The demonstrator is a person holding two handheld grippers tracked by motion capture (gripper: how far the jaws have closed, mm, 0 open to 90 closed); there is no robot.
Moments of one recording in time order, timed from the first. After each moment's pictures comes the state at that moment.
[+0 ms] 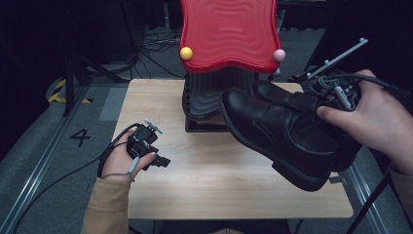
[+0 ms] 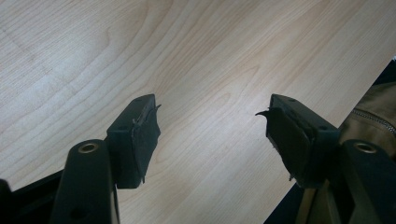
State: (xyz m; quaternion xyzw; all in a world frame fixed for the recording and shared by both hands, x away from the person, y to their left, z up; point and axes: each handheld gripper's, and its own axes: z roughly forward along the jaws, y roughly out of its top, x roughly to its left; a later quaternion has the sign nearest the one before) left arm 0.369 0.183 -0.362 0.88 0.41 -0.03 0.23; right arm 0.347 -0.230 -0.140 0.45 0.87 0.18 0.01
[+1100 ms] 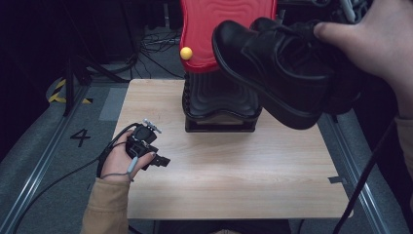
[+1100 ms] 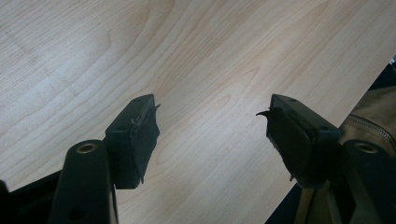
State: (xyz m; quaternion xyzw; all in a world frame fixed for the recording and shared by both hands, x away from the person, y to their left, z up) left arm 0.369 0.185 -0.362 0.88 0.41 -0.03 0.23; right arm 0.388 -0.188 -0.029 0.50 0.83 0.22 0.09
